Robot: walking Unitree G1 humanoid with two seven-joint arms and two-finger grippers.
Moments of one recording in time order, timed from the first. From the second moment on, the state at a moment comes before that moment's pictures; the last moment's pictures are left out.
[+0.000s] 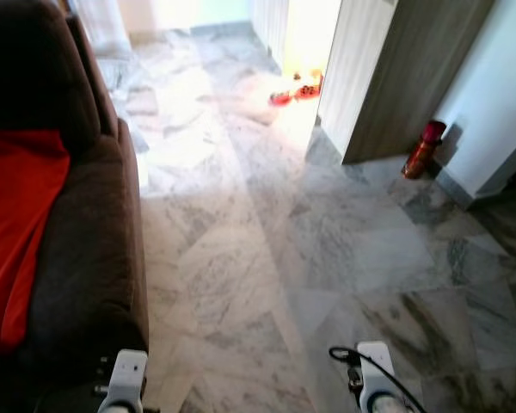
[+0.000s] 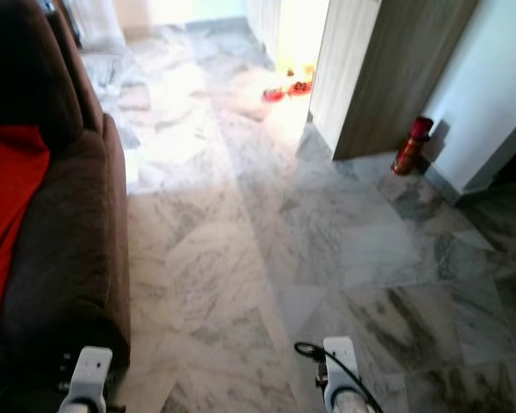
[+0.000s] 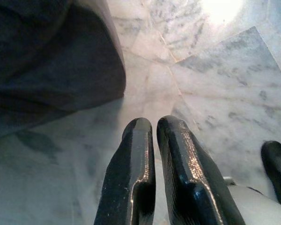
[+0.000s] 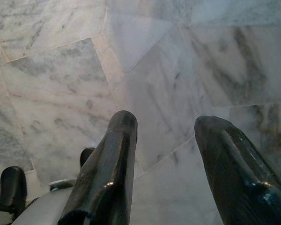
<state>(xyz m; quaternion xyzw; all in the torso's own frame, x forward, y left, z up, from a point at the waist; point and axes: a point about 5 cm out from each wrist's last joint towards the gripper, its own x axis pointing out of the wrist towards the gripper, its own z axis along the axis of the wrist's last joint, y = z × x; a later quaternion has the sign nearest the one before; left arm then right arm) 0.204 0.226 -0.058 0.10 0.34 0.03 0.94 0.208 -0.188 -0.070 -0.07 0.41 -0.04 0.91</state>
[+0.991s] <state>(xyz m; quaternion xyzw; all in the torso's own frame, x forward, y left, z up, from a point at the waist) 0.199 0.231 -0.060 0.10 0.35 0.05 0.93 0.204 -0.184 -0.073 -0.07 0.42 -0.04 0.90</state>
